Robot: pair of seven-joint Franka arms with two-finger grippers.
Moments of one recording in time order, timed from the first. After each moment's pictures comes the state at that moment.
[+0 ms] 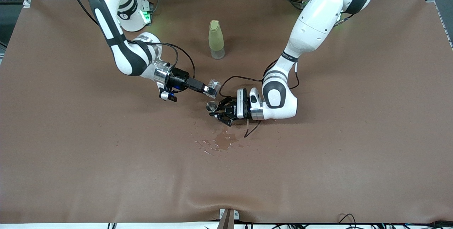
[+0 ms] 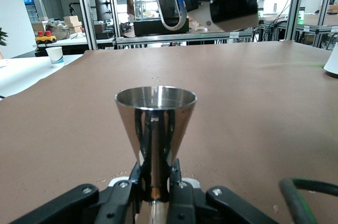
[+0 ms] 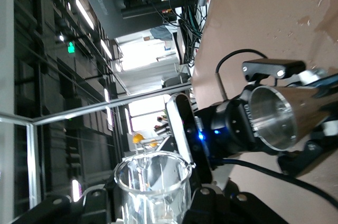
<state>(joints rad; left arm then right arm) -0.55 0.91 -0.06 -1.50 -1.79 2.17 2.47 0.57 0.32 -0.06 -2.20 2.31 2.09 -0.95</state>
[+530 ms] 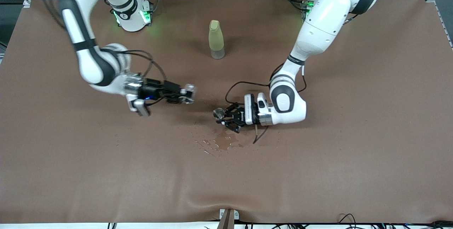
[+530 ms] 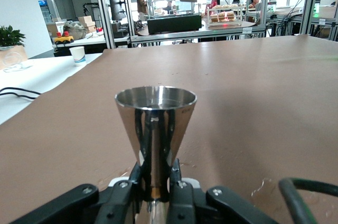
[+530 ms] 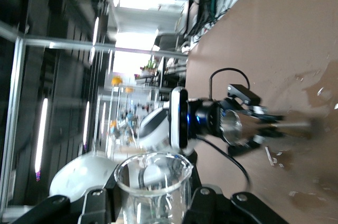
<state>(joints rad) -0.47 0.89 -0.05 -1.50 -1.74 2.15 2.47 0.25 0.30 -0.08 -2.12 1.74 1.84 -1.04</state>
